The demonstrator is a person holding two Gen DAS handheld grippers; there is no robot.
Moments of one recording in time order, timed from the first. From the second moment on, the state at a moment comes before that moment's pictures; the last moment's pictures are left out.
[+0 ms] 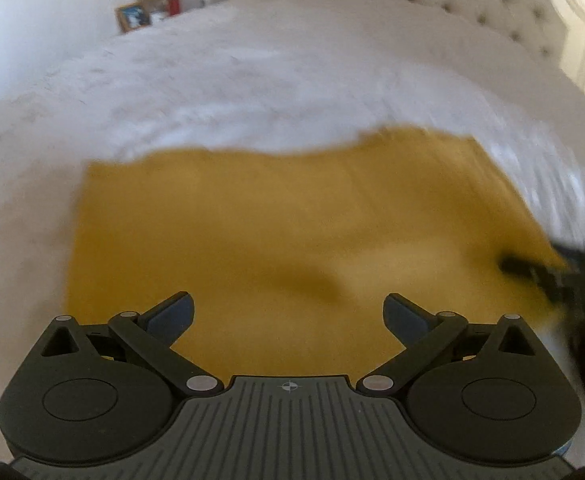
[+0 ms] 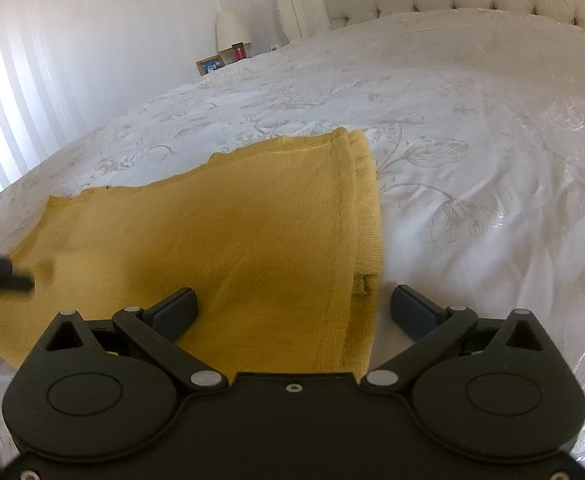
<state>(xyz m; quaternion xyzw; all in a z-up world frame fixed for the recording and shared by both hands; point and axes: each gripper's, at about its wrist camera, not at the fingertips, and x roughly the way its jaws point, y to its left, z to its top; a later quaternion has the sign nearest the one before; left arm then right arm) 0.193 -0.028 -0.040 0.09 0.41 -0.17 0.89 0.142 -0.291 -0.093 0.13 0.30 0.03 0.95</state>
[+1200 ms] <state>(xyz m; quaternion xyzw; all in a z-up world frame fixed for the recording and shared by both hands) 0.156 -0.040 -0.050 0.10 0.40 -0.13 0.90 -0.008 -0.309 -0.088 0.29 0.31 0.06 0.90</state>
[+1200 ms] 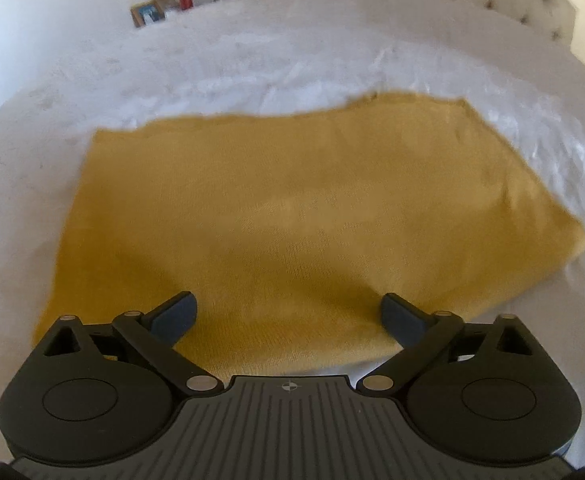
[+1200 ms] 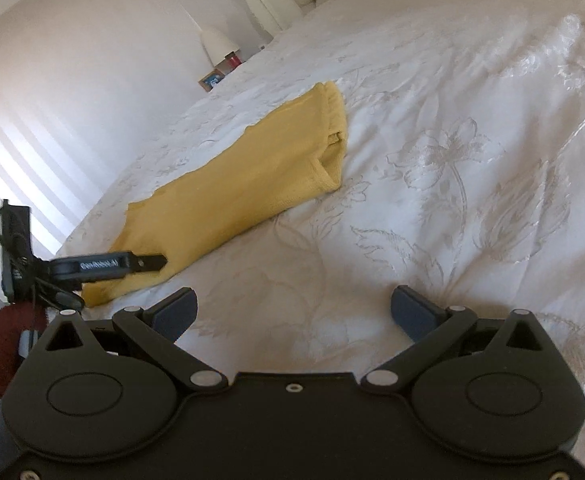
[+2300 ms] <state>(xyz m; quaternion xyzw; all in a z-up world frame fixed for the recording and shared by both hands) 0.223 -0.056 -0.068 0.09 0.44 -0.08 0.89 0.038 -0.327 -0.094 0.37 0.28 0.09 0.88</state>
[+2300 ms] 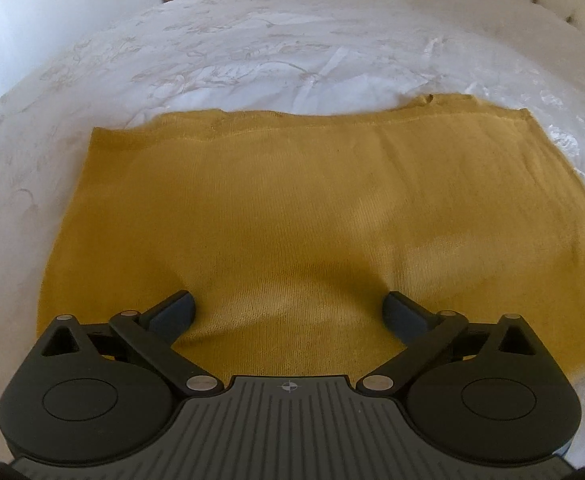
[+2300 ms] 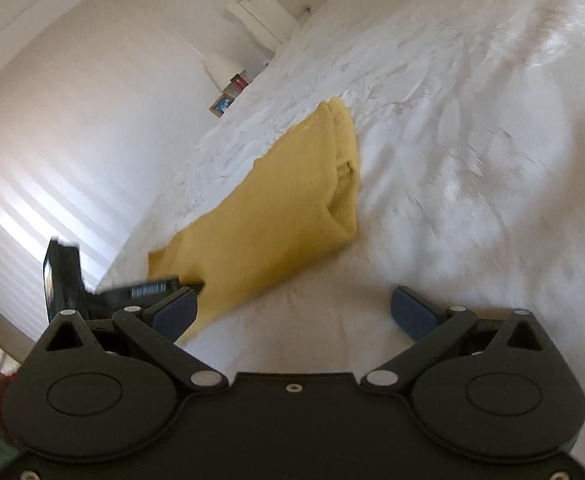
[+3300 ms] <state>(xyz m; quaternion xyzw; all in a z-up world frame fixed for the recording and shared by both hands) 0.180 0.064 -0.026 0.00 0.34 -0.08 0.94 0.193 -0.311 -0.075 0.29 0.38 0.08 0.87</state>
